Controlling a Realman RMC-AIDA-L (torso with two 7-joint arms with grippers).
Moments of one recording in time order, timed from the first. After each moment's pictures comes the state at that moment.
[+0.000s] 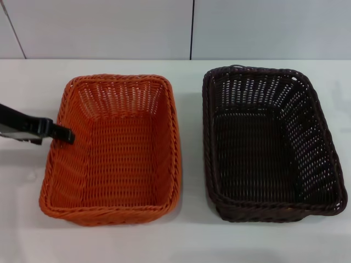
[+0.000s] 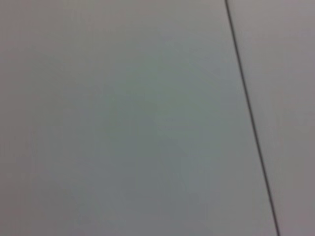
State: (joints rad) left arm -0.62 -2.02 0.90 1.23 2.65 1.57 -2.73; right arm 0.66 2.07 0.16 -0.02 -1.31 -1.19 0.28
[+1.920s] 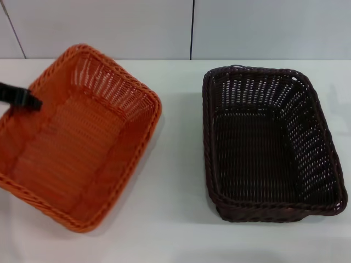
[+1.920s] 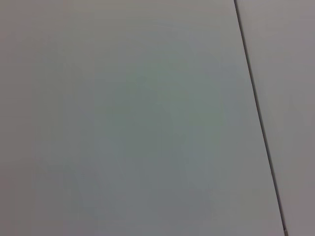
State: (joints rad) left arm -0.61 -1.99 0.86 1.30 2.64 1.56 -2.62; right arm 0.65 2.08 0.15 0.00 -1.31 -1.15 0.28
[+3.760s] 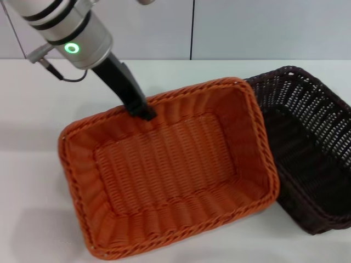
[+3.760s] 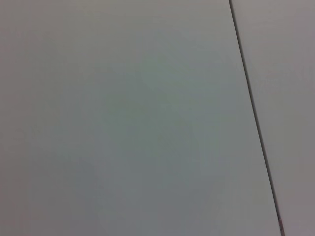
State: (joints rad) left arm -1.07 -2.06 1.00 1.07 2.71 1.72 -2.18; right arm 0.63 2.08 0.15 0.02 -1.31 -1.16 0.28
